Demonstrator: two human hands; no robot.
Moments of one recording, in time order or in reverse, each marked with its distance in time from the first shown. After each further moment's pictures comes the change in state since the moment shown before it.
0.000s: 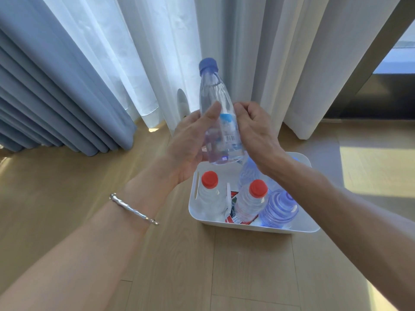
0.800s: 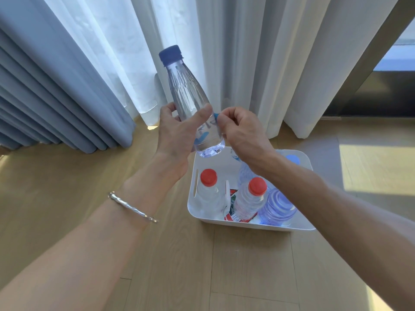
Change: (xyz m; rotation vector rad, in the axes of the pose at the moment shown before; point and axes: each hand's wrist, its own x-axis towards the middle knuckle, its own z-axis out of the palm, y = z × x) left_hand 0.006 -0.004 -0.005 0.009 0.377 0.117; right_hand -0.003 0.002 0.009 -0.001 -0.129 -0.010
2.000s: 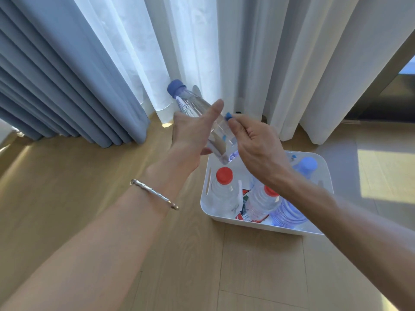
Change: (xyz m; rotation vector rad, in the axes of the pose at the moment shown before) left_hand 0.003 0.010 -0.007 0.184 0.108 -0.137; right_hand -0.025 0.000 0.010 -0.312 0.024 -0.180
